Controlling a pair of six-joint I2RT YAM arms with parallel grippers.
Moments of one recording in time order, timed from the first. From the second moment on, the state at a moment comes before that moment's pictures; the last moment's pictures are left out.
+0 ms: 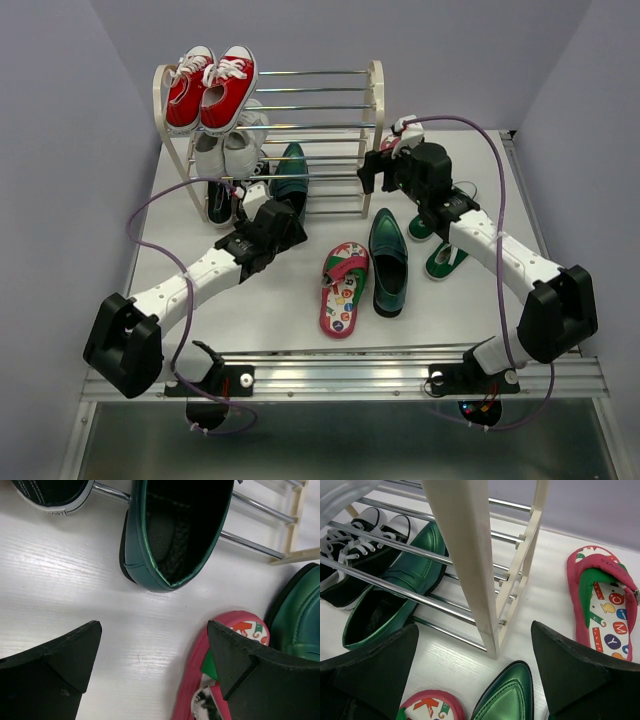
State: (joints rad) left arm -0.64 1.28 0.87 -0.35 -0.43 -0.86; right arm 0.47 1.48 1.18 0.08 0.00 0.10
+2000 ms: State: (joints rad) left arm -0.62 1.62 0.92 0.03 -0.55 -0.51; right arm 0.47 1.61 1.33 0.07 0.00 0.01
